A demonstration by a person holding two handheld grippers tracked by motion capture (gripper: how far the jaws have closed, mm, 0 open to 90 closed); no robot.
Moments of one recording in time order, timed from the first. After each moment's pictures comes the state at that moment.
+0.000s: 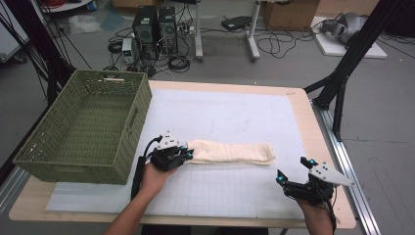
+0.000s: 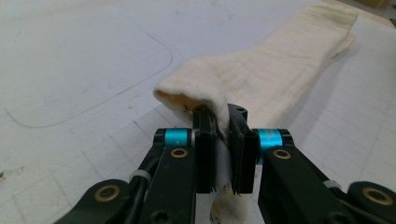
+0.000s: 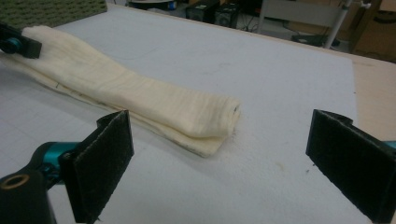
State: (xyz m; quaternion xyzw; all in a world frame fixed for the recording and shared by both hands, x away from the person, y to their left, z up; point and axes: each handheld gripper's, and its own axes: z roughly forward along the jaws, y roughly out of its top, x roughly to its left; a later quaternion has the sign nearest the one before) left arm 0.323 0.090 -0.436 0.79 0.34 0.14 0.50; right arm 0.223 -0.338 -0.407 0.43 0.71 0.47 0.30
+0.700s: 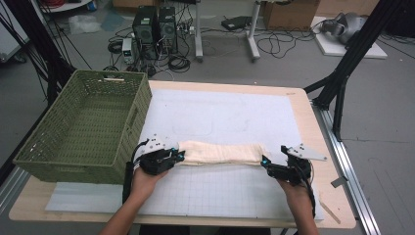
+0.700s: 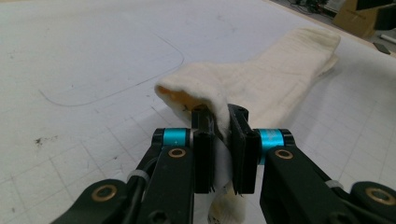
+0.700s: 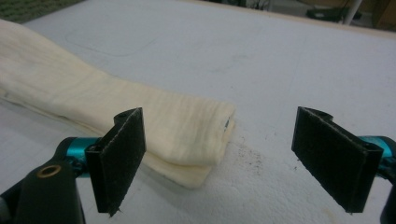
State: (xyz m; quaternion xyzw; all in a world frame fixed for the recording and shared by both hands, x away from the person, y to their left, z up) left arm 0.312 0.119 -0.440 0.76 0.35 0.13 0.53; right arm 0.283 -0.307 -0.420 0.46 0.73 0.44 0.26
